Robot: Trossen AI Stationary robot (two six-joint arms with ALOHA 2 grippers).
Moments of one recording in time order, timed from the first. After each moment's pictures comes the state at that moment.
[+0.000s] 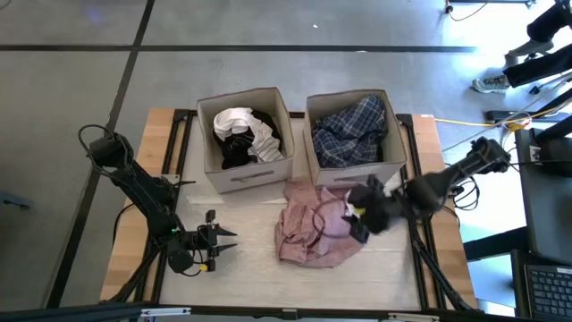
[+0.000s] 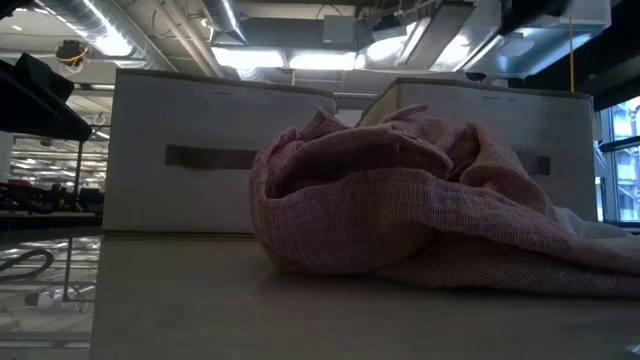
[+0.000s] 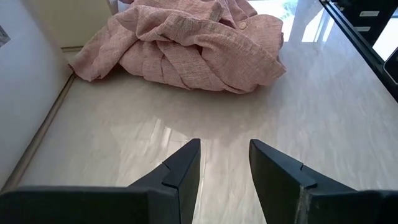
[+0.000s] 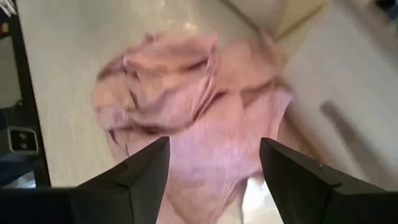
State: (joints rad) left arm -0.96 1.41 0.46 0.17 -0.95 -0.65; right arm 0.51 1.31 1.29 -1.02 0.39 0.85
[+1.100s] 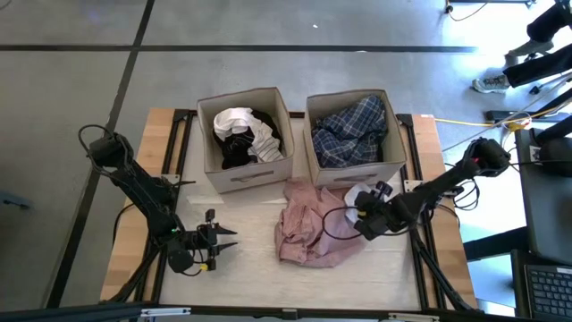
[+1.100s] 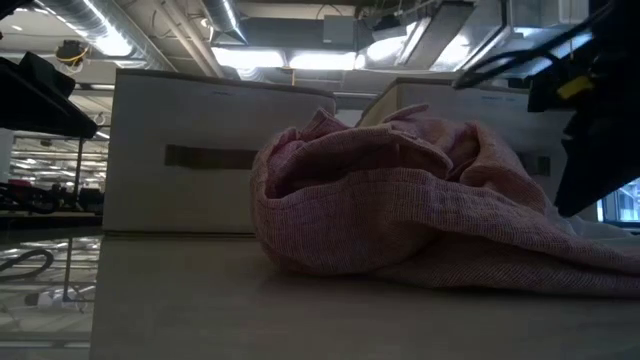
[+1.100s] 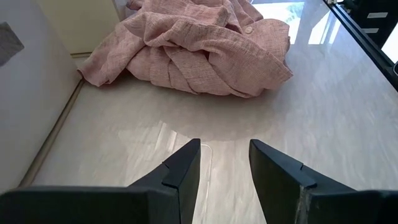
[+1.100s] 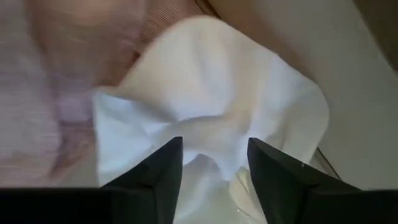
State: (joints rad) left arm -0.95 1.41 0.46 0.17 -0.97 -0.64; right arm 0.53 1.31 0.64 -0.80 0.51 0.99
